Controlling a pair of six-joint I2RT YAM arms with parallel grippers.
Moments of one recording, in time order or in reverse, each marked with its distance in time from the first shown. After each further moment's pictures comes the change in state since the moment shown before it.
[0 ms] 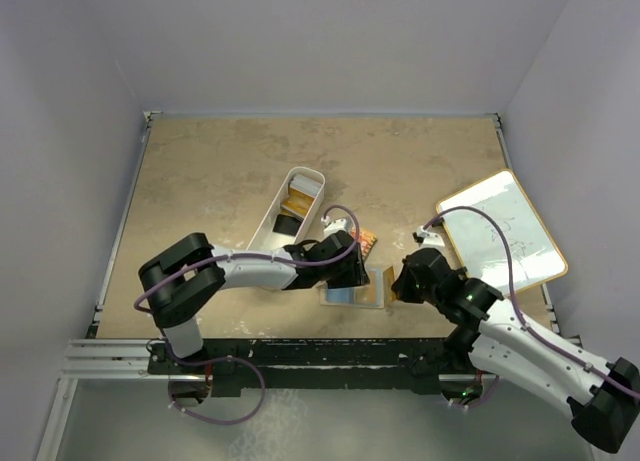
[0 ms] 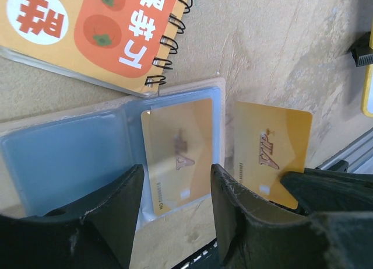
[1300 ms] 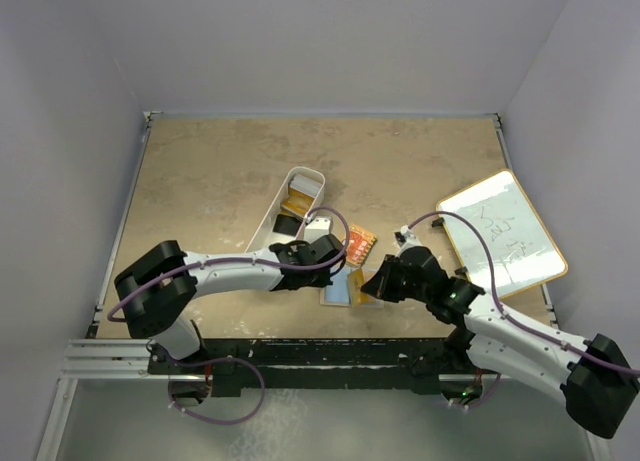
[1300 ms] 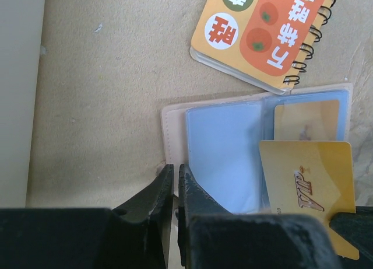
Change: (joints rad) left arm -0.001 -0.145 -0.026 -0.329 -0.297 0.174; right arm 0.000 0.121 -0.093 0.393 -0.281 0.146
